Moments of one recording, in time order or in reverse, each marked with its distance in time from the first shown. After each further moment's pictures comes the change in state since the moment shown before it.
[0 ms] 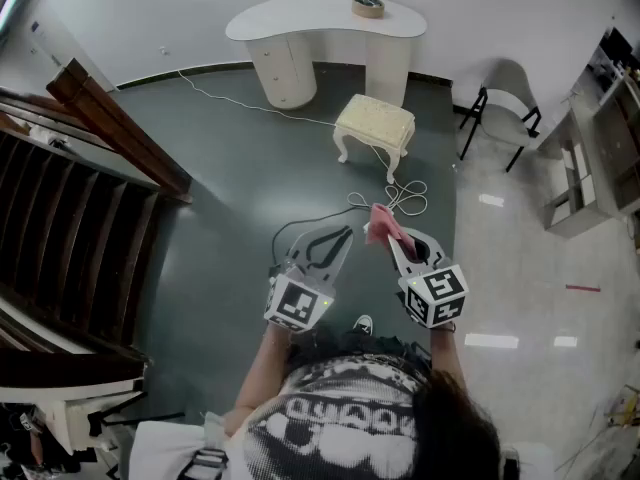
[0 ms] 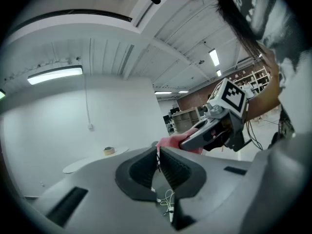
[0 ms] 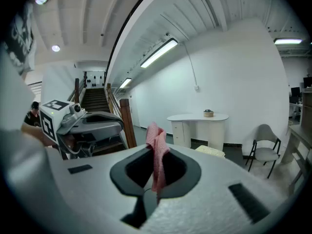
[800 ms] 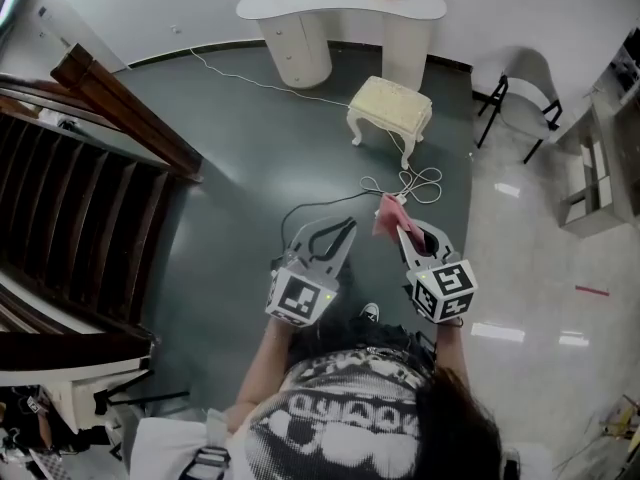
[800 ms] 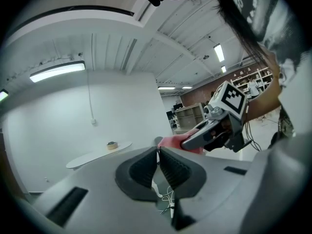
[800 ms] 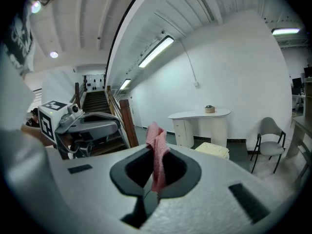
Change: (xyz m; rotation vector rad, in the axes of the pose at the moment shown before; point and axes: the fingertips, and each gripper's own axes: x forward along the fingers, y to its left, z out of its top) left arm 0.022 0.014 -0.007 0.007 0.068 0.017; right arm 0.021 -0.029 -0.008 0.051 0.001 0.027
